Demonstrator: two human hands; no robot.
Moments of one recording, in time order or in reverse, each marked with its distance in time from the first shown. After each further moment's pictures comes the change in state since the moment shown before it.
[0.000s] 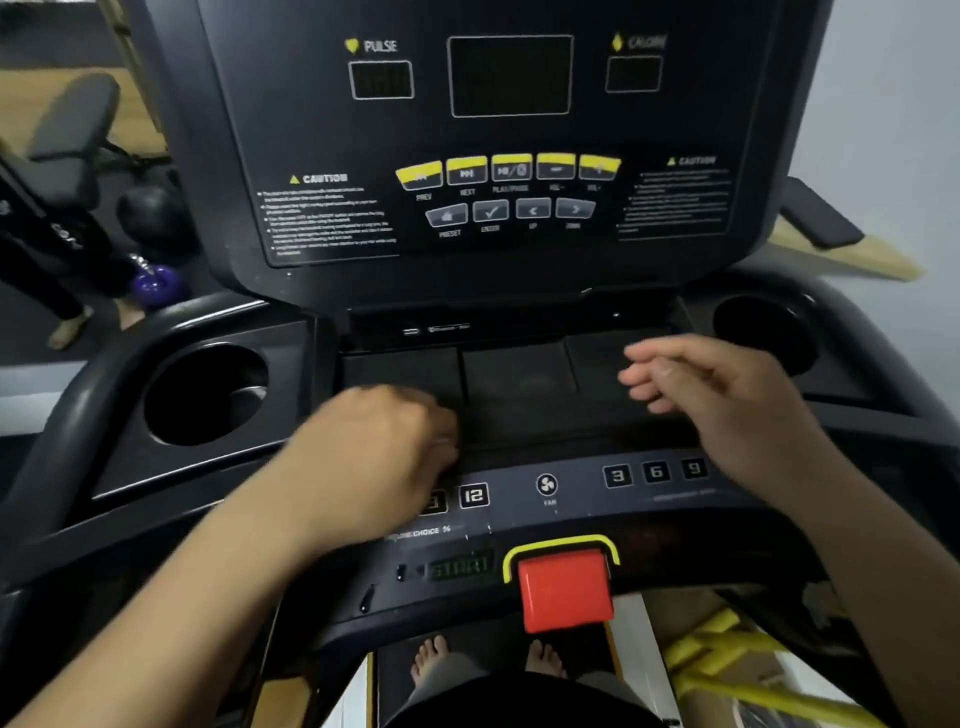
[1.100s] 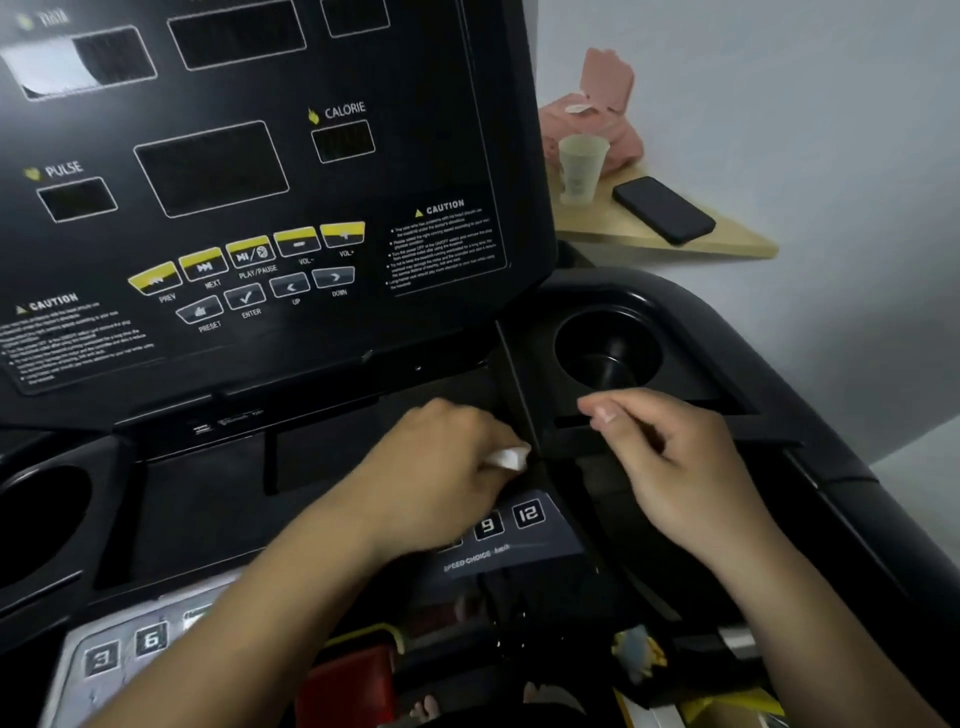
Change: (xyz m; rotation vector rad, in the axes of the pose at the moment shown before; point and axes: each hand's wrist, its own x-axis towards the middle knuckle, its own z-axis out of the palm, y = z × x) left_hand 0.136 0.147 0.008 -0.246 -0.050 0.129; right_hand -0.028 0.081 -0.091 0.002 0.228 0.029
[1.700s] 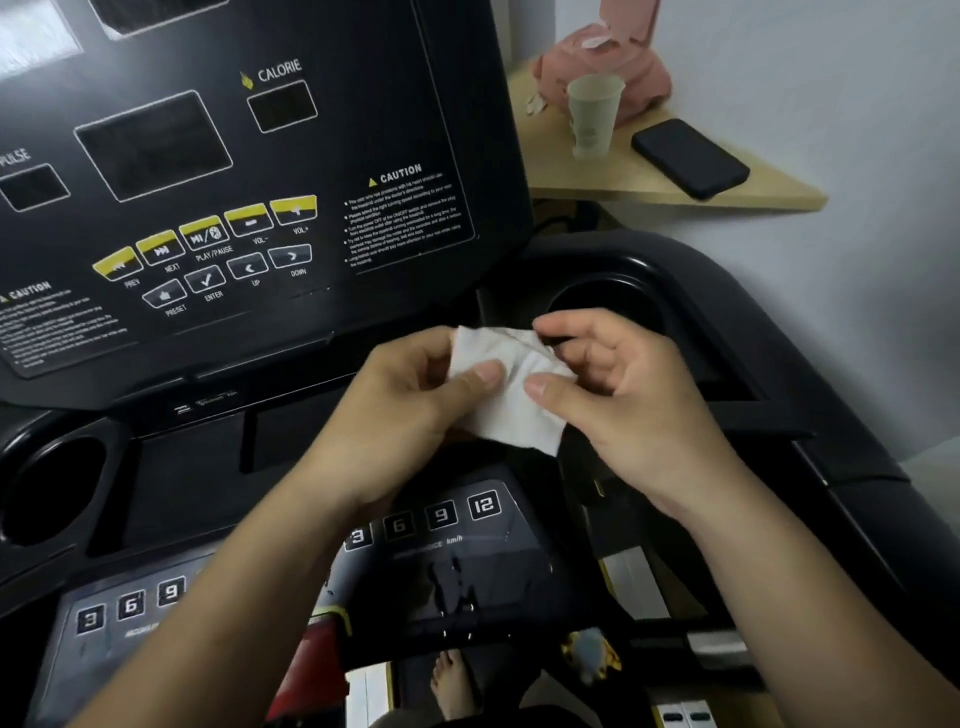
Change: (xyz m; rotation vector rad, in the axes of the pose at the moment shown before) left_hand 0.022 0.031 0.006 -1.009 0.272 -0.361; right_hand 0.034 -0.003 -0.006 0.403 -0.195 0.122
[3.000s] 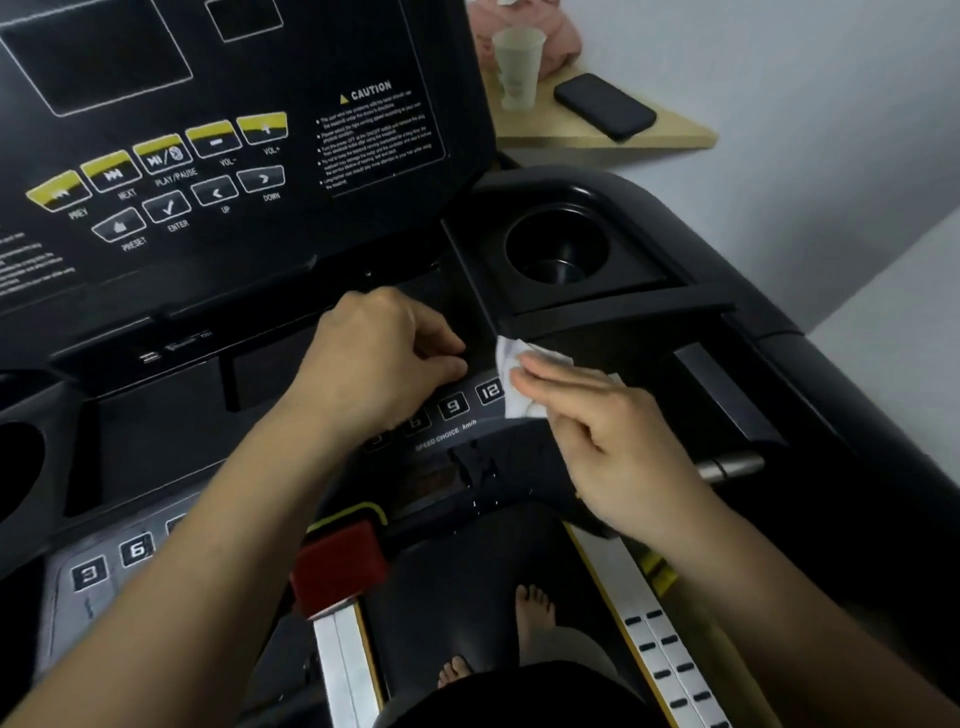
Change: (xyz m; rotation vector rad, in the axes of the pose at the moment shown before) left_hand -0.020 -0.020 -0.033 0.906 -0.001 0.216; right_hand -0.101 0.035 0.047 -0.586 0.109 -0.146
